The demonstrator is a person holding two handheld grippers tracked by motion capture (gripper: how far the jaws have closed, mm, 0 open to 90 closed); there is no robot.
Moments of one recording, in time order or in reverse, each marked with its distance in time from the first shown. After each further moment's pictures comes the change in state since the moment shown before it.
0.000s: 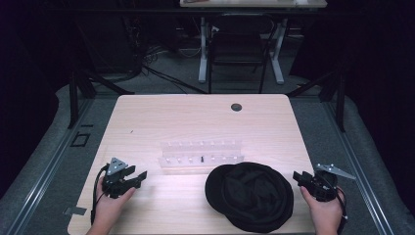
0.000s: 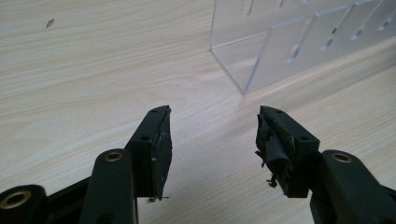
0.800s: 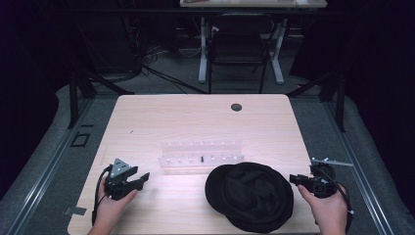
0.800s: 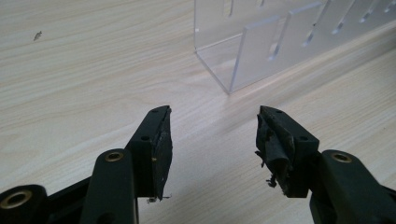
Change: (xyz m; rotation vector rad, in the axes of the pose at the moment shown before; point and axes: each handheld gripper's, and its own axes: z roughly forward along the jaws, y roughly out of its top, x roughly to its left) left arm -0.010 0.002 -0.003 -0.003 -0.019 0.057; right arm 0.040 0.034 -0.034 0.248 0.025 0.013
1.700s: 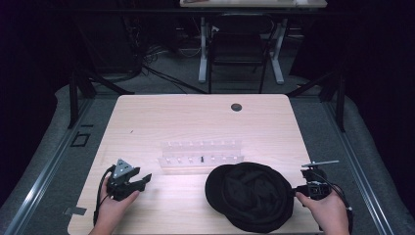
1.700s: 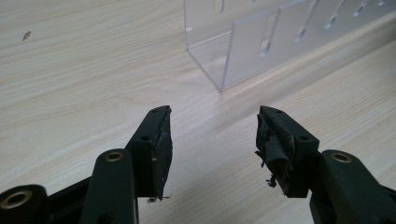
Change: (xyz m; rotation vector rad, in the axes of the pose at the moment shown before) left arm -0.004 0.000 0.002 0.011 -0.007 0.013; right arm -0.004 -0.006 0.021 0.287 -0.002 -0.017
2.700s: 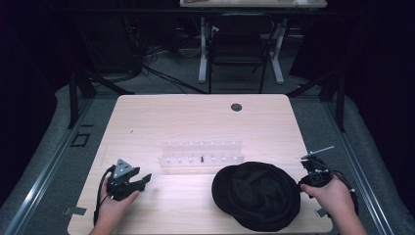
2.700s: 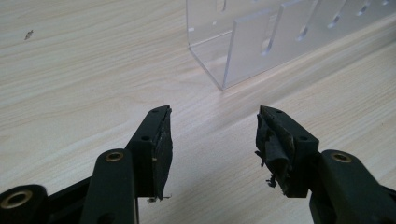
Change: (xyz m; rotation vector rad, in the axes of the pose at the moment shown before) left arm 0.000 0.000 0.000 0.000 0.009 -0.002; right arm -0.012 0.034 -0.001 0.188 -0.037 -0.053
